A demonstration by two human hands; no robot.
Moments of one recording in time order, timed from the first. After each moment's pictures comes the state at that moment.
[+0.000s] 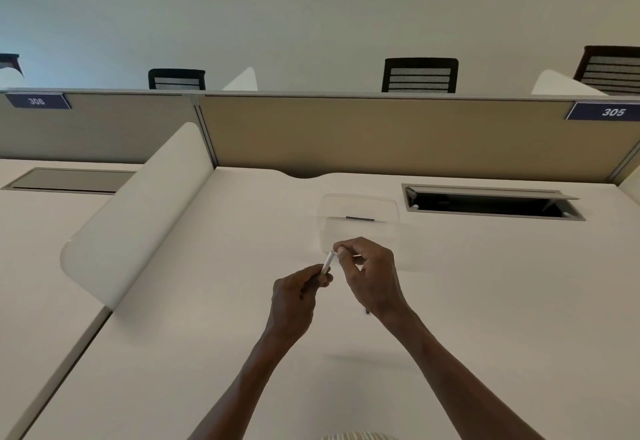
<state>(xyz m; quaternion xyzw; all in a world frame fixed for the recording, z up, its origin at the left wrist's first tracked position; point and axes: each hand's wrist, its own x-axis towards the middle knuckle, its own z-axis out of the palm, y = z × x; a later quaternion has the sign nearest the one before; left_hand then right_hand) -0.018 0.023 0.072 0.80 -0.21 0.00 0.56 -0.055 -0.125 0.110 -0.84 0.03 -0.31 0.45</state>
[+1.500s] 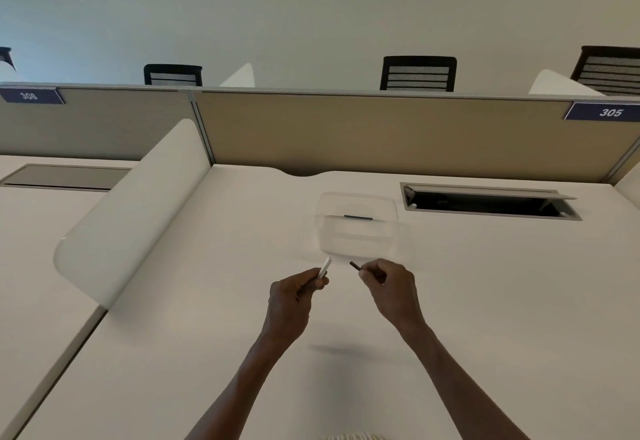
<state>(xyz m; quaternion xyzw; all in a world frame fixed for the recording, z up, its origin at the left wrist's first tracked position) -0.016 0.027 0.062 0.80 -0.18 -0.01 0.57 -0.072 -0.157 0.070 -0.85 0.21 -0.18 0.44</state>
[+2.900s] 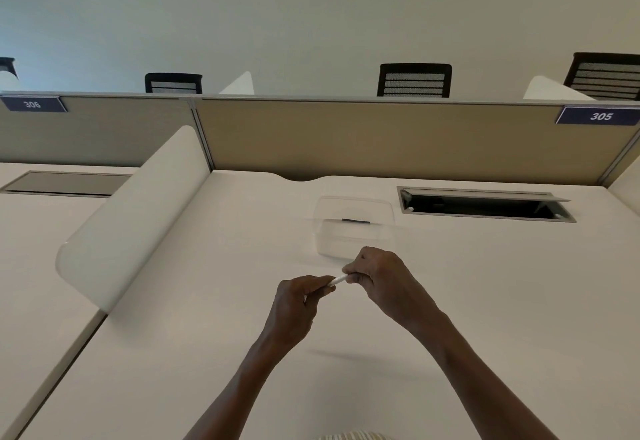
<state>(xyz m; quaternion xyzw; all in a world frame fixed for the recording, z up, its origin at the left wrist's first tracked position) -0.018 0.025 0.063 0.81 -0.30 0.02 0.51 -0.080 -0.155 0.127 -0.95 -0.07 -0.17 0.27</state>
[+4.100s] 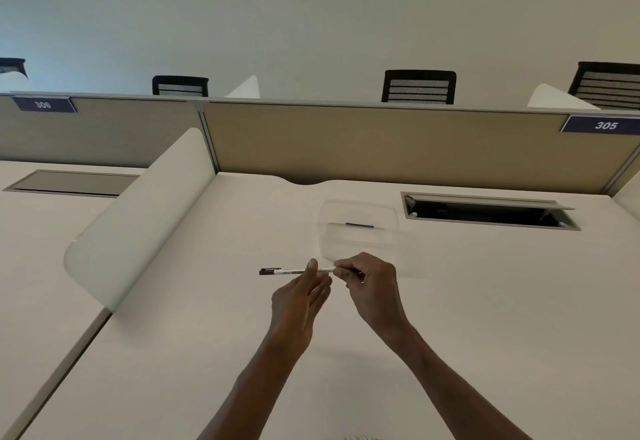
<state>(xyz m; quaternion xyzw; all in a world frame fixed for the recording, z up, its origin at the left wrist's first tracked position) -0.035 0.015 0.103 0.46 0.13 -0.23 0.85 -0.071 -0.118 0.110 -0.86 0.04 -0.30 0.41</state>
